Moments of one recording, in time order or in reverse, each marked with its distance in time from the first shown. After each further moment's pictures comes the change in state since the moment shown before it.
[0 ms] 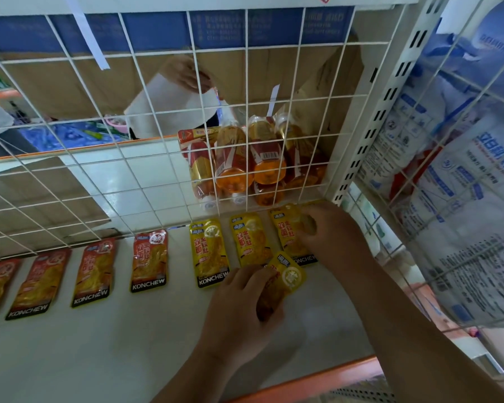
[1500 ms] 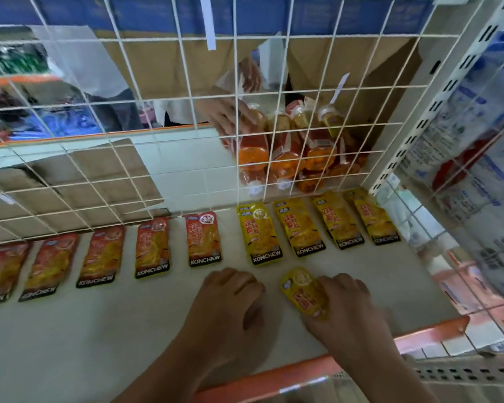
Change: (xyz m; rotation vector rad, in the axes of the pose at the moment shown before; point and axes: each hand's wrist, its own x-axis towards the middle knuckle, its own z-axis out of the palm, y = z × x) left_hand -0.059 -0.090 -0.077 0.145 -0.045 0.278; right_hand -0.146 -0.104 0.037 -0.192 -0.234 0.166
